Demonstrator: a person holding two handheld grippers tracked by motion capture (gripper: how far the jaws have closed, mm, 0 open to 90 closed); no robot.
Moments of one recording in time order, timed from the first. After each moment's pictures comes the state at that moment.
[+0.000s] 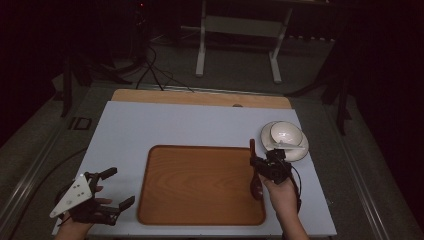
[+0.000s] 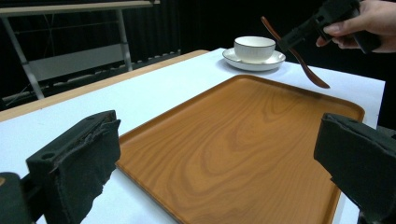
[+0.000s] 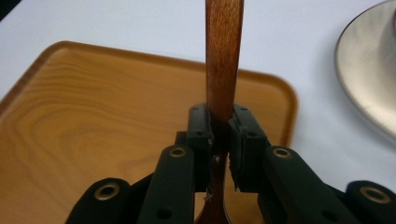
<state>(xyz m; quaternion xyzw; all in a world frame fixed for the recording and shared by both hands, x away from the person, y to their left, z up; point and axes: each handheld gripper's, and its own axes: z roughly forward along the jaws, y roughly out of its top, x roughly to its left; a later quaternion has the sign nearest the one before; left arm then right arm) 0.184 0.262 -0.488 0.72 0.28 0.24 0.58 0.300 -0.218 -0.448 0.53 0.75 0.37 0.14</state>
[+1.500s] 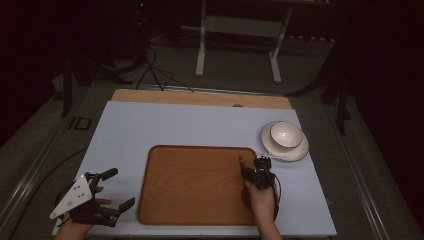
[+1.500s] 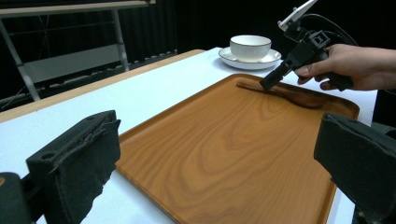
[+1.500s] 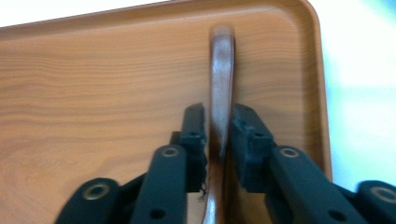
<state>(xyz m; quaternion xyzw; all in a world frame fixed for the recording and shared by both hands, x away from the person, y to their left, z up) 0.183 0.262 -0.488 0.73 0.27 0.23 0.58 0.315 -0.199 -0.520 0.64 0.69 0.32 0.11</state>
